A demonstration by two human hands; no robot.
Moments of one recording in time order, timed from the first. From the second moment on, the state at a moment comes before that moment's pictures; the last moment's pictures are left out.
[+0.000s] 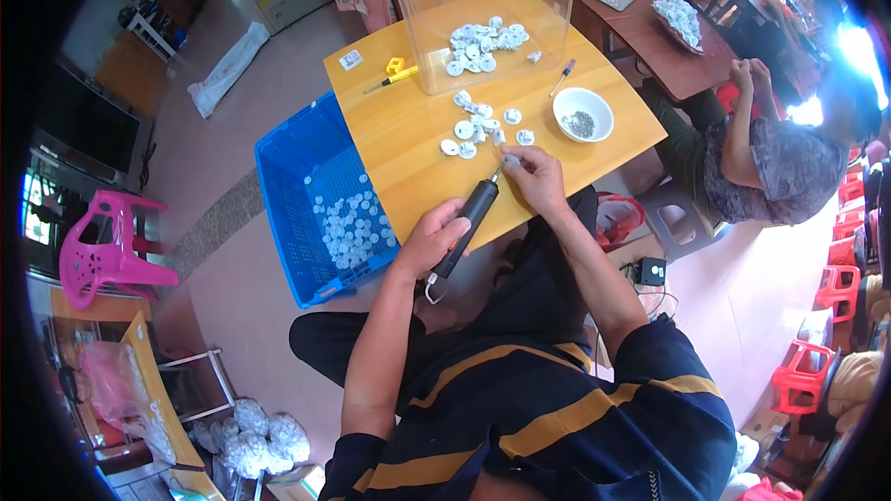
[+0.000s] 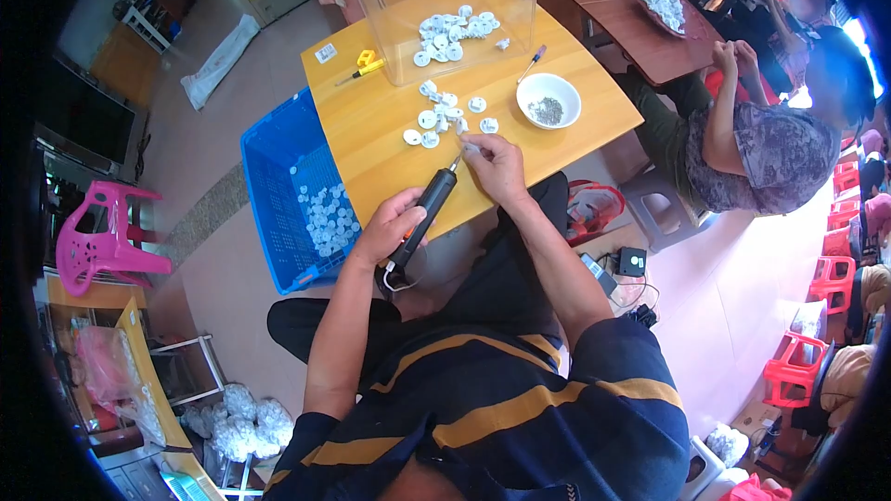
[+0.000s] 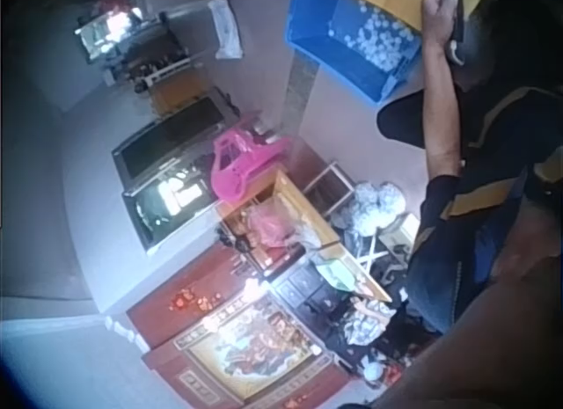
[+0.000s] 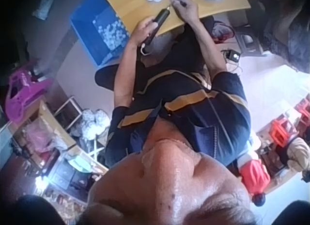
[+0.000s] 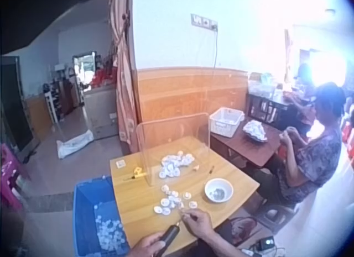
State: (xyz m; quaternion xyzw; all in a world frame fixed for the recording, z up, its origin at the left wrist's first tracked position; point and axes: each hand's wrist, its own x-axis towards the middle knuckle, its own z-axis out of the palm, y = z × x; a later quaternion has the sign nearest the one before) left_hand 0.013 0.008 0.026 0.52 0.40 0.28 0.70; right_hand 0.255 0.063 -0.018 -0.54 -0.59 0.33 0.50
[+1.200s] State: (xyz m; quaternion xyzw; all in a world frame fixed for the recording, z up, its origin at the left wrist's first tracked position) left_hand 0.014 -0.001 0.027 0.50 0.38 0.35 0.69; right_hand 0.372 0.132 0.069 -0.68 -0.69 -0.04 0.25
